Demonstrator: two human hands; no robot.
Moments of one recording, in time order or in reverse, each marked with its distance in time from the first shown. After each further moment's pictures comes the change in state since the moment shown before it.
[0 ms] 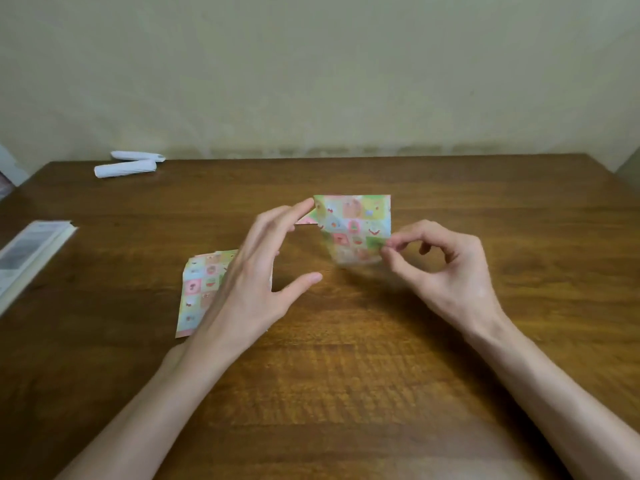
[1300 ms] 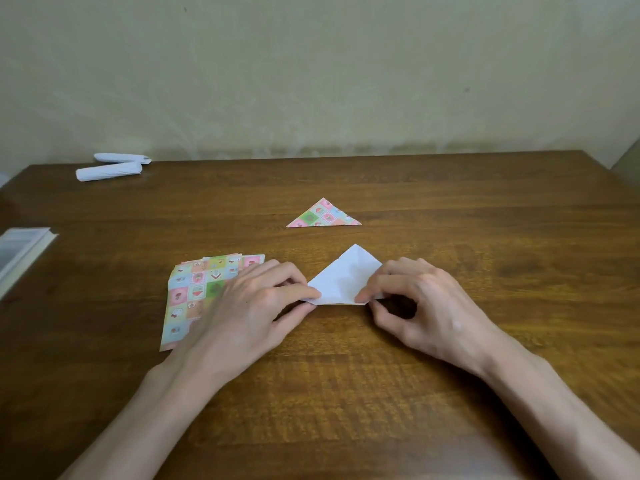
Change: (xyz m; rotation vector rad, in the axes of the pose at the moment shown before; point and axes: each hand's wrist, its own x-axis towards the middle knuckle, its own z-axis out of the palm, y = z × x) left_hand -0.009 -0.012 0.005 0.271 -0.269 0.157; right_hand -0.014 0.015 0.004 -0.453 -0.397 -0.139
